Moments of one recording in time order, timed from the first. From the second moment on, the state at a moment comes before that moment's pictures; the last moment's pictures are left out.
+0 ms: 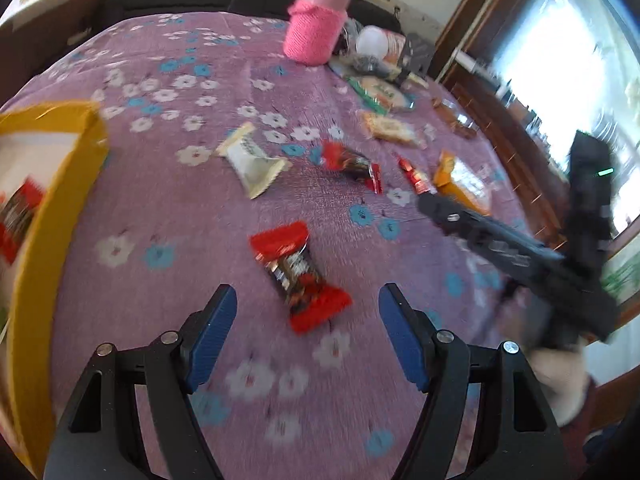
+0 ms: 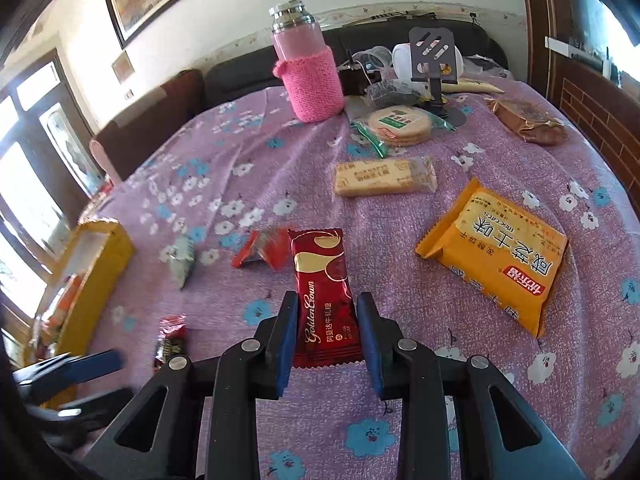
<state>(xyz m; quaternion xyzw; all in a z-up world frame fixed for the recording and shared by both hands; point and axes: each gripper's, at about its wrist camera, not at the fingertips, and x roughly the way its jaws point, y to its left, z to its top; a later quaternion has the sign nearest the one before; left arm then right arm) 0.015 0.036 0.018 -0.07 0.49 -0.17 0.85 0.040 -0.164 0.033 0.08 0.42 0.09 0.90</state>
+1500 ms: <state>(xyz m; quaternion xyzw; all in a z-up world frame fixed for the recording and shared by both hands) 0.005 0.011 0.014 0.11 0.44 -0.15 0.88 0.040 -0.170 0.032 0.15 0.41 0.11 0.89</state>
